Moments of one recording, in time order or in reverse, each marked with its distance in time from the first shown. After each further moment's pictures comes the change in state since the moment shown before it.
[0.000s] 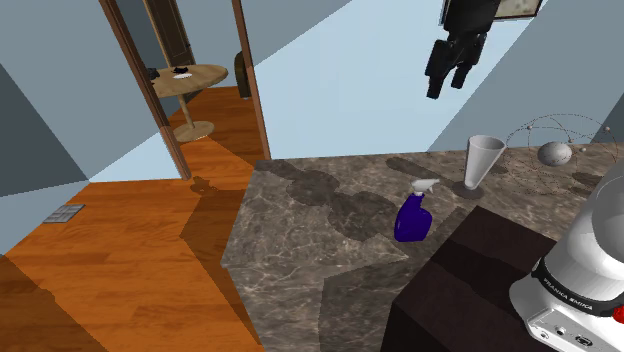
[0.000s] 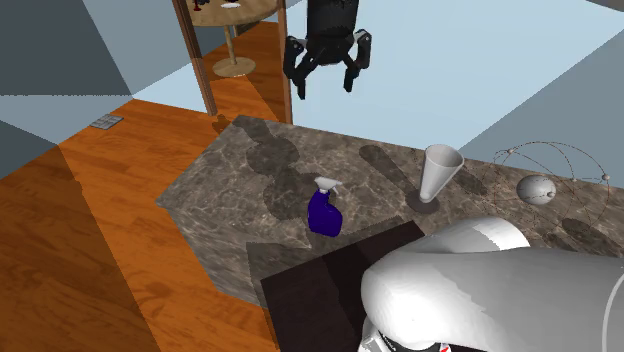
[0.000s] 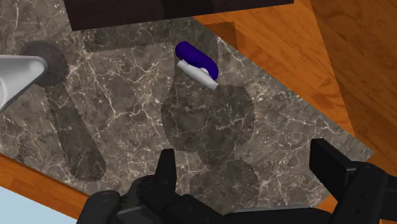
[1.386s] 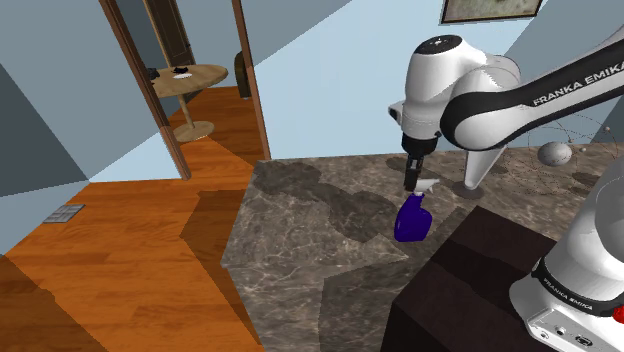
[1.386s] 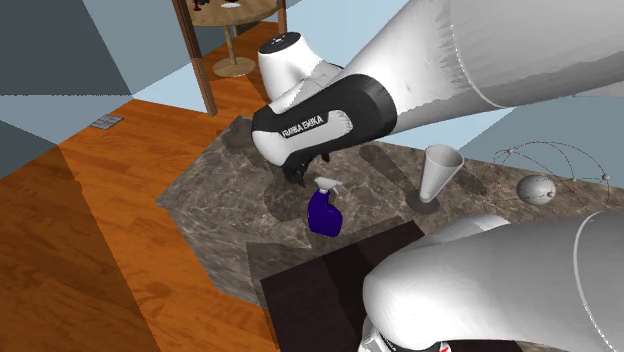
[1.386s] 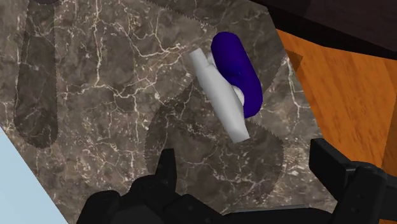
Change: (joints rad) arm 0.061 0.200 0.118 -0.456 -0.235 0.614 -0.186
